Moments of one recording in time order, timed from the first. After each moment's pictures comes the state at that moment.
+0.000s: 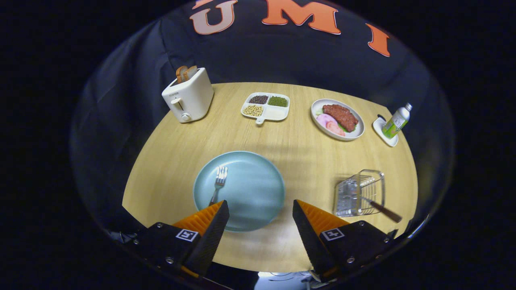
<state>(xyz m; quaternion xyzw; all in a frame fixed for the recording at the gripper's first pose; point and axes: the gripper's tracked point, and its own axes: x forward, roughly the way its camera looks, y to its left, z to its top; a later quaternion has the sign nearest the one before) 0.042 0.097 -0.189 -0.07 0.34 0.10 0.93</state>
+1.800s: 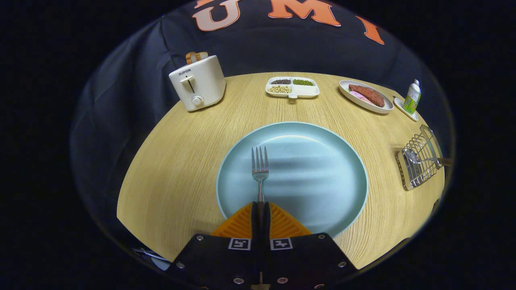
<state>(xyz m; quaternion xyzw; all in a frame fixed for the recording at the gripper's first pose) 0.056 0.155 -0.280 -0.03 0.31 0.11 0.94</state>
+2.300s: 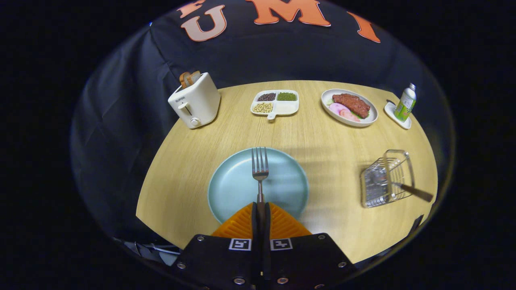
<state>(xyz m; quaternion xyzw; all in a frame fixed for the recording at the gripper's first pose) 0.040 0.063 -0.179 -0.04 0.33 0.13 0.93</state>
